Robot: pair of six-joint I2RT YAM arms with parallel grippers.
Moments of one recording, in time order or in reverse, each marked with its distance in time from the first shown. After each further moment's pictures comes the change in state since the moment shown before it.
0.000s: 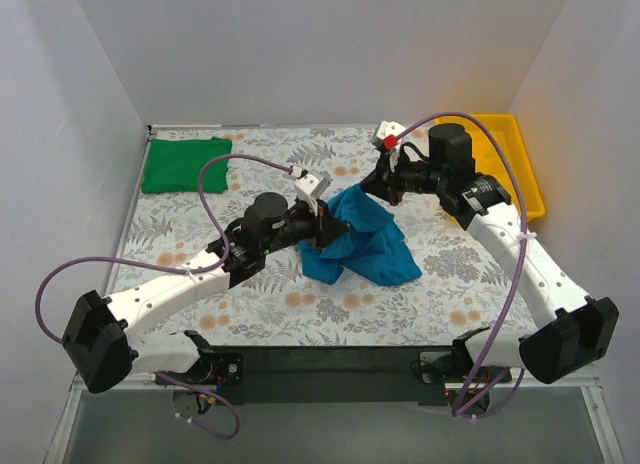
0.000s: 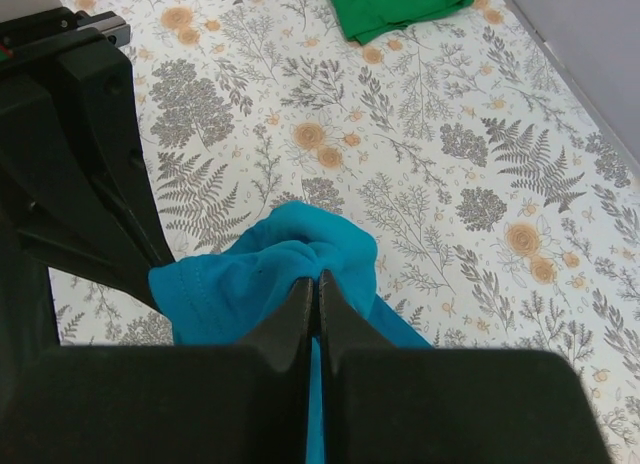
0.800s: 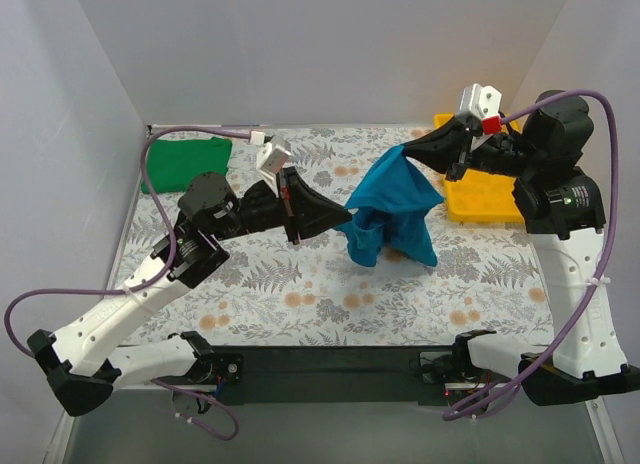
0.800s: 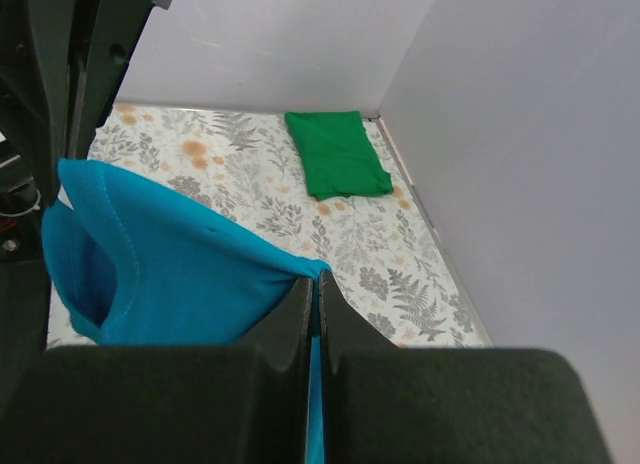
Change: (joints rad) left arm 0.000 -0.159 0.308 -0.092 0.329 -0.179; right arm -0.218 -0.126 0.412 -0.169 -0.310 -0.059
